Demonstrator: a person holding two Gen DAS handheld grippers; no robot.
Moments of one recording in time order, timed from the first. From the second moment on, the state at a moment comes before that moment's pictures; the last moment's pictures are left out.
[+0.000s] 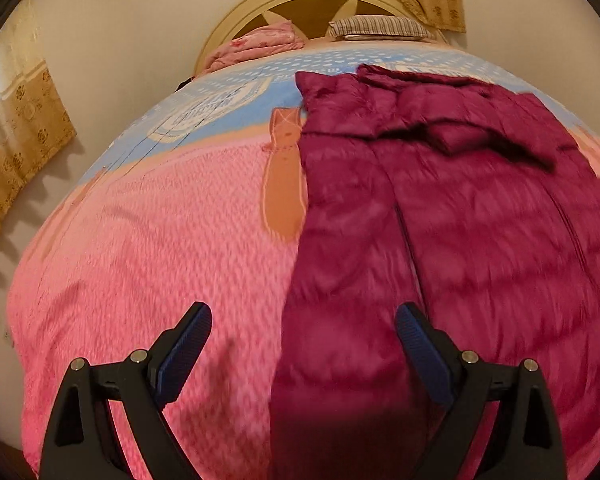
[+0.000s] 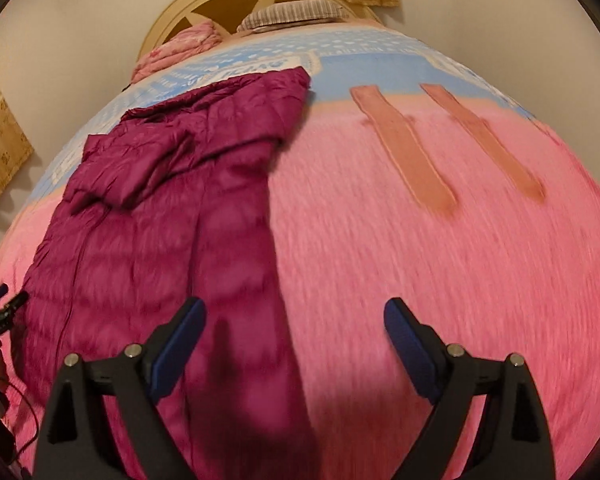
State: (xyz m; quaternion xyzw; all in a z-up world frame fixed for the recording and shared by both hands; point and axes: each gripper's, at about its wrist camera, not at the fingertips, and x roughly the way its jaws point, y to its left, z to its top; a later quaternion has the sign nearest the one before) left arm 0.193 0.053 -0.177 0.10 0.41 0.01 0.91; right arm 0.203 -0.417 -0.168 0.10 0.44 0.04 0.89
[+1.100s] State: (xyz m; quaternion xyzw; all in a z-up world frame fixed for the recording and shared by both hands) left arm 0.052 0.071 -0.045 0.01 0.29 -0.14 0.95; right arm 0.070 -0.394 -0.063 0.11 0.31 0.14 0.94
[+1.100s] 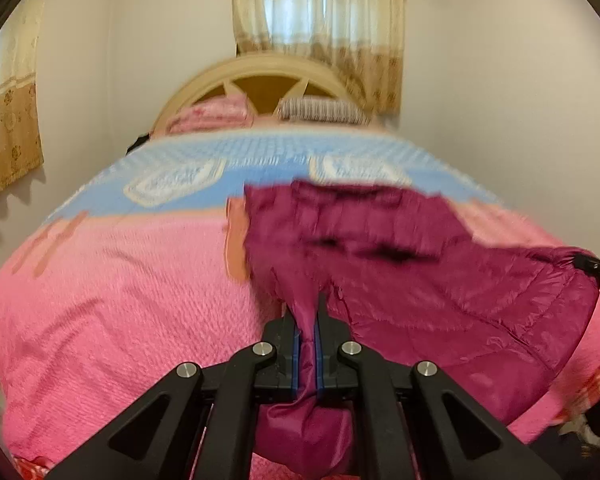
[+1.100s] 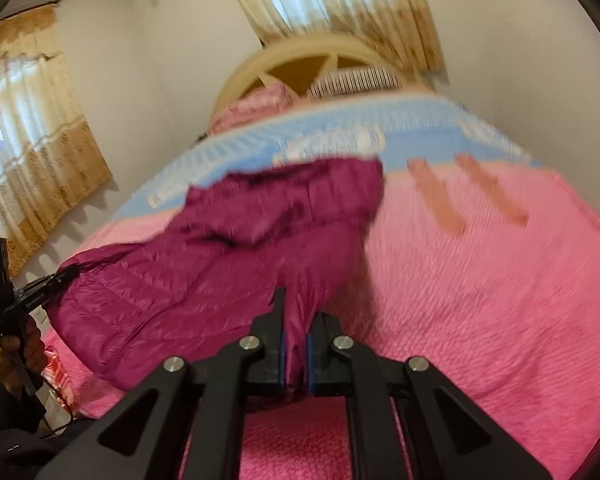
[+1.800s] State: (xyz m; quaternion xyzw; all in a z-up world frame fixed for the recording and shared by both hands) left arm 0.218 0.066 -0.050 -0.01 0.25 -0.02 0.97; right arm 0.197 -0.408 -0.040 0.16 0.24 0.09 0.95
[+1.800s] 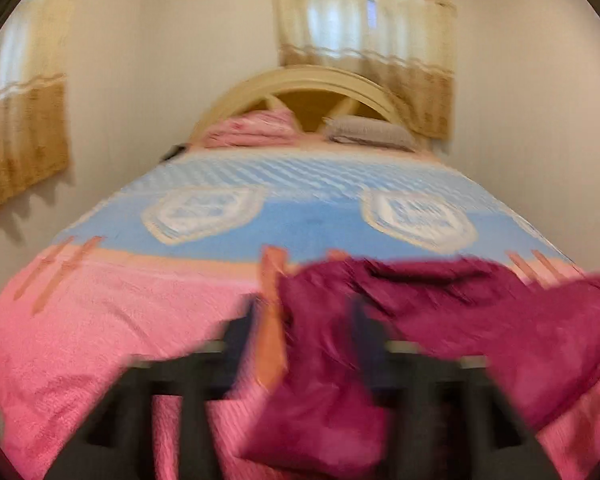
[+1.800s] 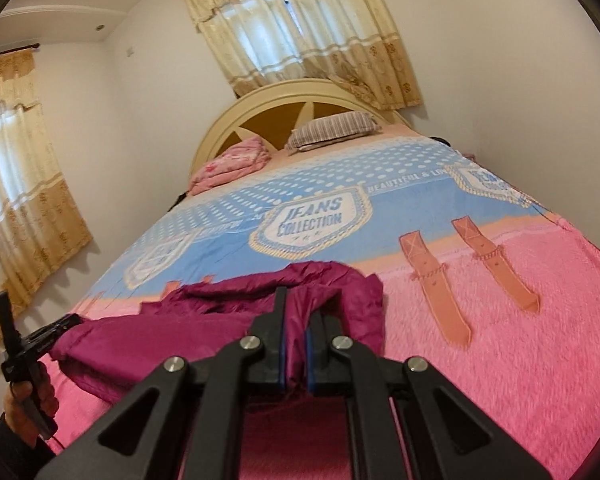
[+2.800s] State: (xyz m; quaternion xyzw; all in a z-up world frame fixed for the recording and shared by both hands) left arm 0.316 -0.009 -0.090 0.09 0.21 0.14 0.96; right arm 0.286 -0.317 -0.072 0.06 0.25 0.03 0.97
